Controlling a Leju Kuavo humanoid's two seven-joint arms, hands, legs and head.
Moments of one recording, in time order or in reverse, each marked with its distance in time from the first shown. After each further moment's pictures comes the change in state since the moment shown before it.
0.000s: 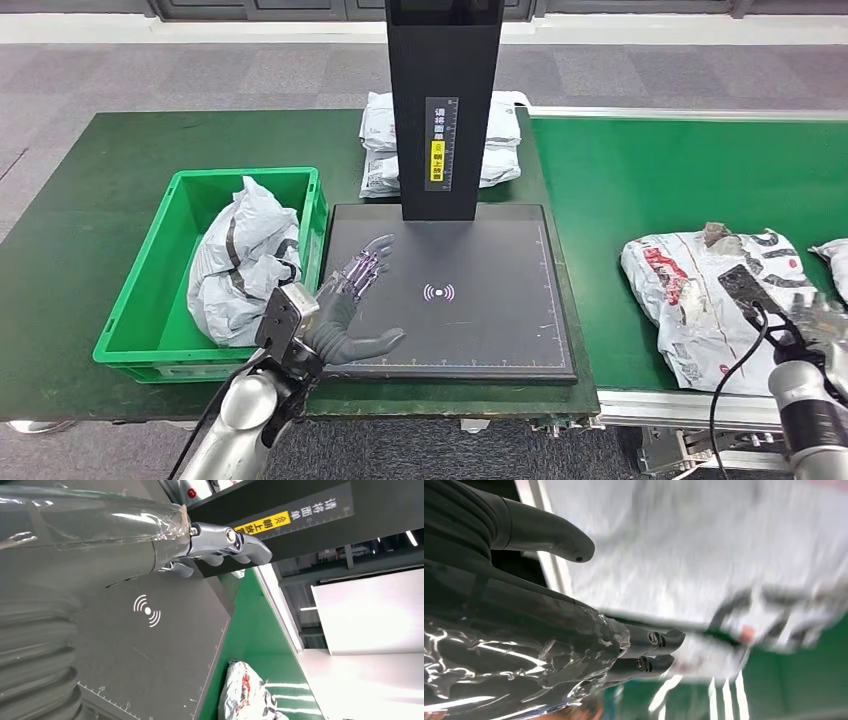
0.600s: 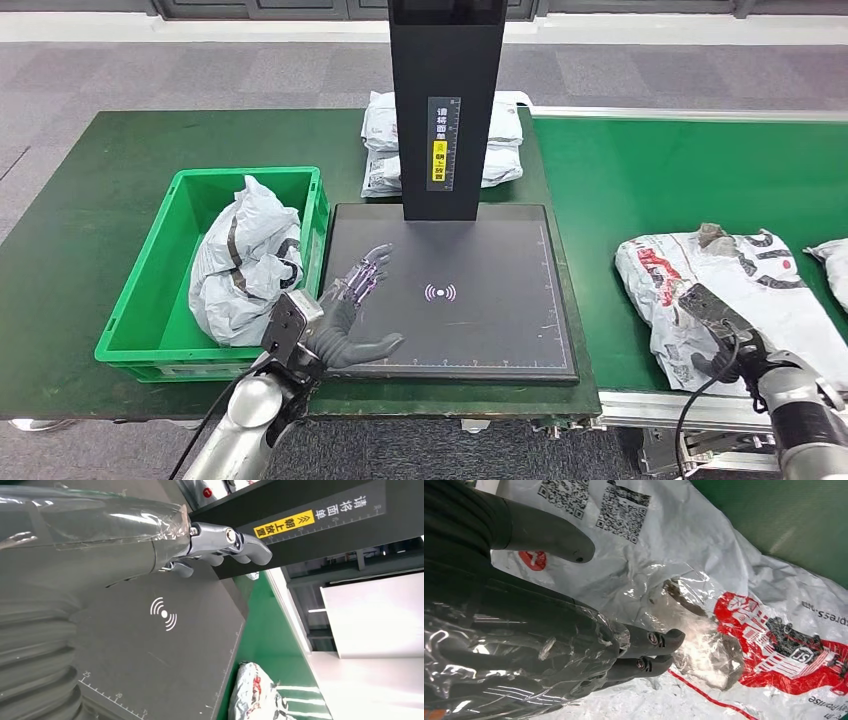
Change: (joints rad) left arm -0.009 0.003 0.014 0.091 -0.022 0.018 -0.061; right arm -0.038 0.018 0.000 0.141 -0.181 0.366 -0.326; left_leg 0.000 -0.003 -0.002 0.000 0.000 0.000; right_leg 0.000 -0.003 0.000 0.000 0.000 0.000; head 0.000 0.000
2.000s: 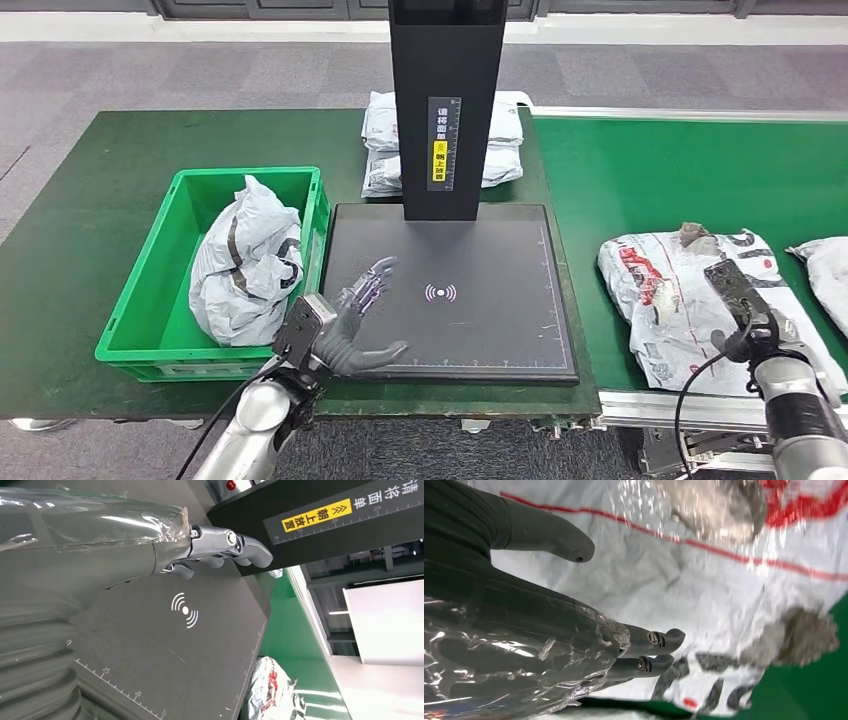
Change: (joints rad) left arm 0.008 -0.025 0.017 0.057 -0.042 0.001 0.014; right arm -0.007 0.020 -0.011 -0.041 -0.122 -0.277 0.134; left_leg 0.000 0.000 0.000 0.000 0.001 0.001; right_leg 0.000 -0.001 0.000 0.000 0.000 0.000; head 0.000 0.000
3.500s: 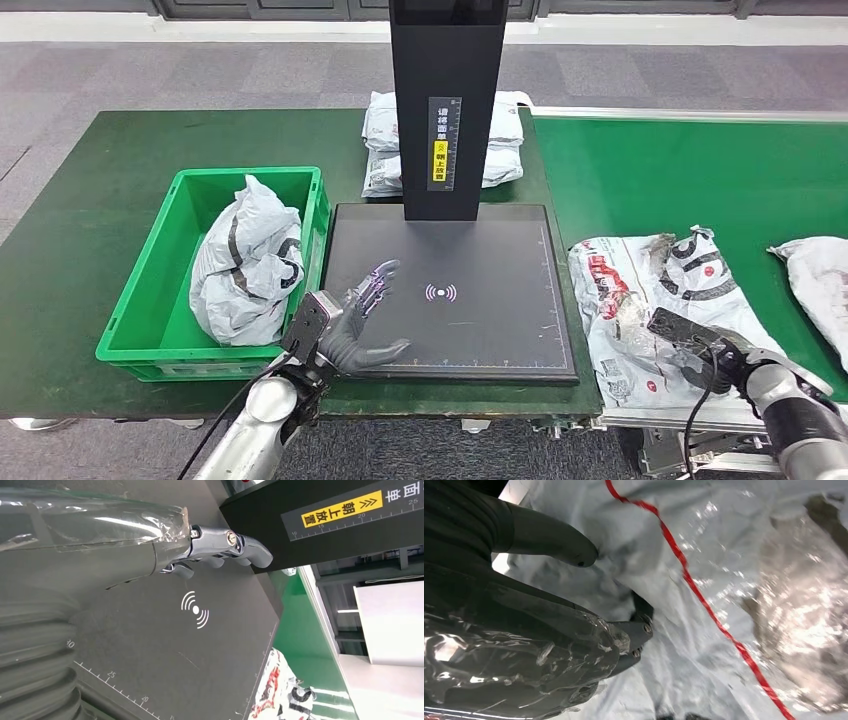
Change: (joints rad) left arm -0.050 -0.001 -0.005 0.125 0.021 0.007 -0.036; right arm -0.012 -0.058 0.231 0.060 0.244 0.400 -0.210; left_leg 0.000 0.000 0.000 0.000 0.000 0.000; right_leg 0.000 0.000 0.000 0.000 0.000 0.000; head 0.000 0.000
